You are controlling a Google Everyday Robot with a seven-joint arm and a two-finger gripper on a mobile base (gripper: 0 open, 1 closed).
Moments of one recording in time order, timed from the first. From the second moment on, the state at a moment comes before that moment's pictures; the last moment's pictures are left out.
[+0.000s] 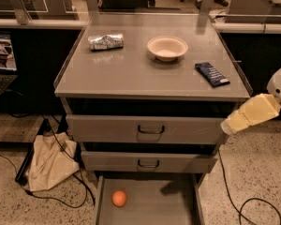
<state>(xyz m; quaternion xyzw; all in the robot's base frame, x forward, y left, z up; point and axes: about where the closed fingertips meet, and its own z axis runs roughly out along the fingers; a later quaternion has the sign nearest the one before) 0.443 -0.252 0.899 -0.30 0.93 0.06 0.22</state>
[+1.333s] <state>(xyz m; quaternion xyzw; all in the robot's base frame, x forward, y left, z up) 0.426 -0.188 0.769 -0.09 0.93 0.26 0.24</state>
